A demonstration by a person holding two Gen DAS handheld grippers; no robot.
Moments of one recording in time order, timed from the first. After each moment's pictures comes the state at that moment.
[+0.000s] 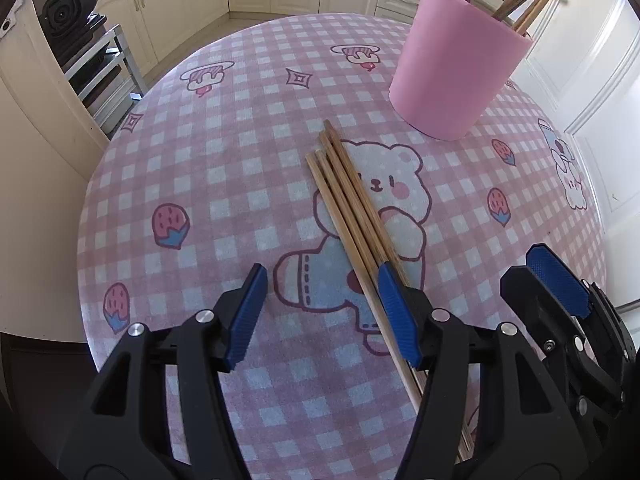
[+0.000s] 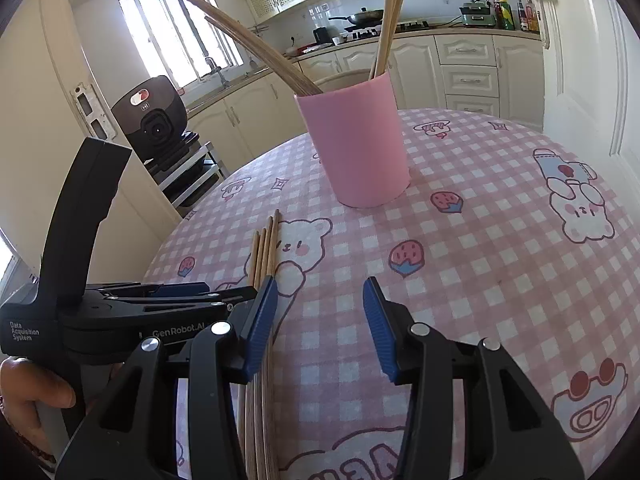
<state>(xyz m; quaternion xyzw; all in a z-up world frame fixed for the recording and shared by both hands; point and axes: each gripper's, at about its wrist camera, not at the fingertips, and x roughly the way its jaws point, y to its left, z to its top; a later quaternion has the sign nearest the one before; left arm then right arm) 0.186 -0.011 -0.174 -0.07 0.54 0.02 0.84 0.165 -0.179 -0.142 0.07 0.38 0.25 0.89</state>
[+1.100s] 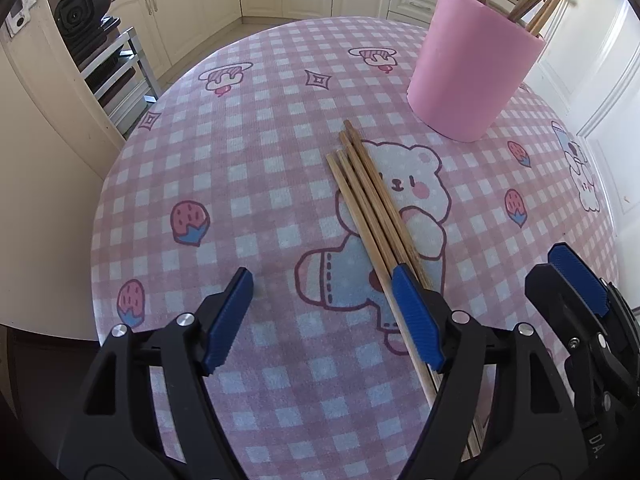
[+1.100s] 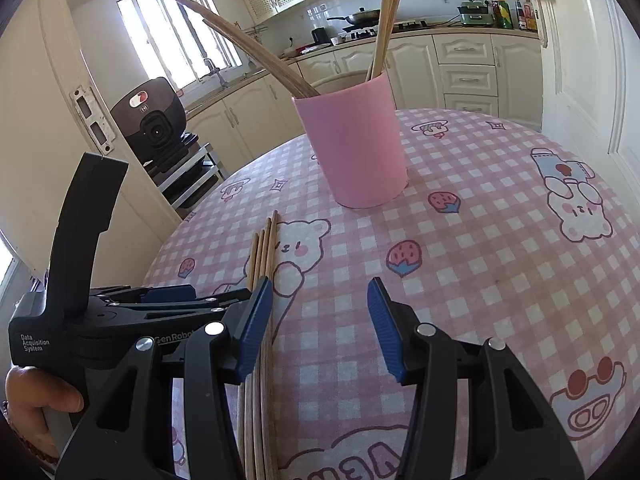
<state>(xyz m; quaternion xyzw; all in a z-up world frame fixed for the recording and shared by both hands) 0.183 -0.009 -0.175 -0.05 0.53 0.05 0.84 0.165 -0.182 -0.140 0.08 0.38 0.24 0.89</state>
